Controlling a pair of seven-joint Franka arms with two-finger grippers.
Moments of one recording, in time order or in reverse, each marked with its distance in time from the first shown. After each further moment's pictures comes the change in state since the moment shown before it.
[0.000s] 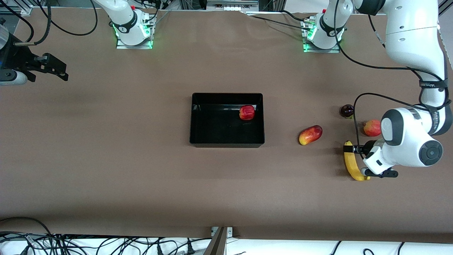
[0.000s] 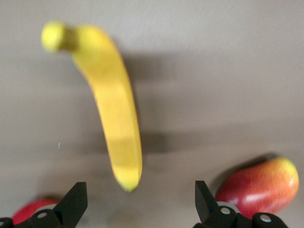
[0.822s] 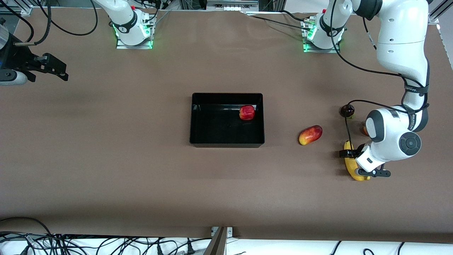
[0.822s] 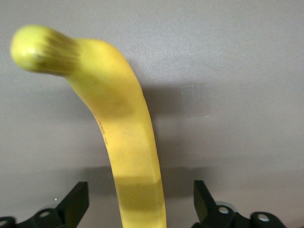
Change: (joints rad) left arm -0.003 0.030 0.000 -0.167 0.000 0.321 0.026; right arm 0.000 0.000 0.000 0.000 0.000 0.000 0.000
